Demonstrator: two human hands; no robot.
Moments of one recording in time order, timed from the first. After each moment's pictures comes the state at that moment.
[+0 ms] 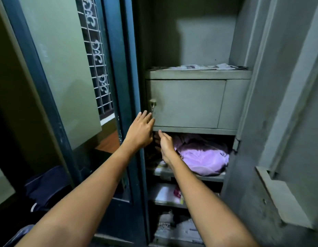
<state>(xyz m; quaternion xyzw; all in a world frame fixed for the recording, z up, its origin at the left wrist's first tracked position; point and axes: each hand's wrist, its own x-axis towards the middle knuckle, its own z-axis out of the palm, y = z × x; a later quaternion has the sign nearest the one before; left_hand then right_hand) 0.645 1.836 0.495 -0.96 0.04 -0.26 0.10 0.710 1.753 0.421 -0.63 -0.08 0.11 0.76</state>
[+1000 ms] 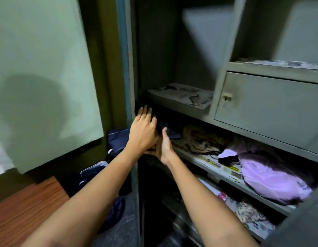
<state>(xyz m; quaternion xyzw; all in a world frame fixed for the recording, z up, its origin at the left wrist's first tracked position) 0.478 1.903 0.470 -0.91 -0.25 -0.26 0.19 0.567 1.865 0.405 -0.48 -0.20 0.51 0.69</state>
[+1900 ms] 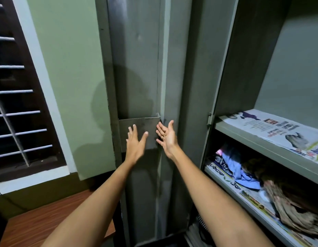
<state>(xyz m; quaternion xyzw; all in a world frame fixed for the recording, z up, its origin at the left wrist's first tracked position) 0.375 2.162 0.431 -0.68 -0.51 -0.43 -0.29 0.494 2.148 0.454 -0.44 -0.37 0.53 0.62</state>
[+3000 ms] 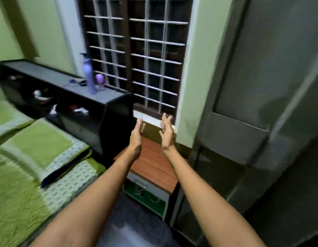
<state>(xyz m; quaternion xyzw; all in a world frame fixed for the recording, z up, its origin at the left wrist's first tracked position) 0.237 2.022 0.401 -0.18 -0.56 -0.76 -0.28 0.307 2.079 0.414 -0.22 -0.56 0.71 0.36</state>
